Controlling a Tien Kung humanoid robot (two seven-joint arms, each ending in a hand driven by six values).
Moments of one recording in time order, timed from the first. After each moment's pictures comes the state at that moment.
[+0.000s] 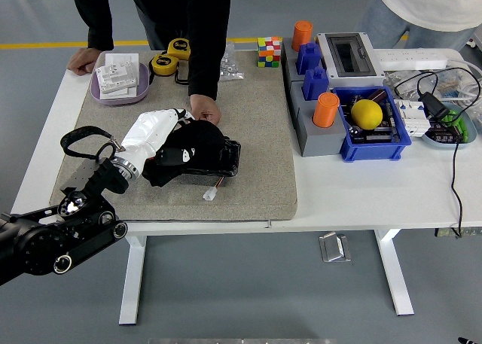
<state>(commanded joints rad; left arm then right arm) -0.66 0.34 -0.46 -1.13 1.69 0.48 0.17 0.20 -0.34 0.36 0.20 -0.17 0.07 -0.17</state>
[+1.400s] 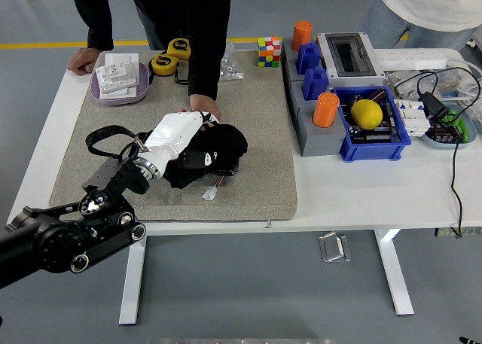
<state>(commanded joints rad) -0.70 0.29 -0.41 -1.13 1.69 0.48 0.18 0.20 -0.35 0.34 0.20 -0.17 0.07 -0.17</state>
